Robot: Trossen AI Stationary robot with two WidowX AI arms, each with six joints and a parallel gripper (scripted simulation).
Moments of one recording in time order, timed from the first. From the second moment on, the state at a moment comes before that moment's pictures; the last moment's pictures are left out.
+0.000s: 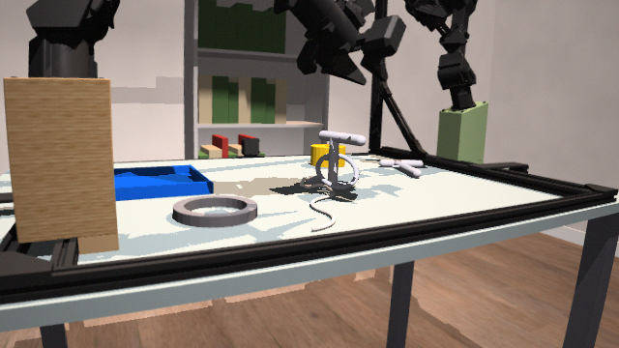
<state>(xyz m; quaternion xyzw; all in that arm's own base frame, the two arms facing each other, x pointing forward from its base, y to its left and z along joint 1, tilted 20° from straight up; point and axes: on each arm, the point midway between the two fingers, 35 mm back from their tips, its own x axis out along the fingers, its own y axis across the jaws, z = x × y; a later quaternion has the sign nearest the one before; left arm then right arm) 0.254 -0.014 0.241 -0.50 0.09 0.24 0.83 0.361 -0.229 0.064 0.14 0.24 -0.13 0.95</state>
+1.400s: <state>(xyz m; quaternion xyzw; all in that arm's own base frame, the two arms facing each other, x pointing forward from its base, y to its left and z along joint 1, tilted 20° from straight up) 0.170 0.000 0.308 0.00 0.27 0.00 0.96 0.428 -0.115 0.038 0.21 0.41 -0.05 0.88</state>
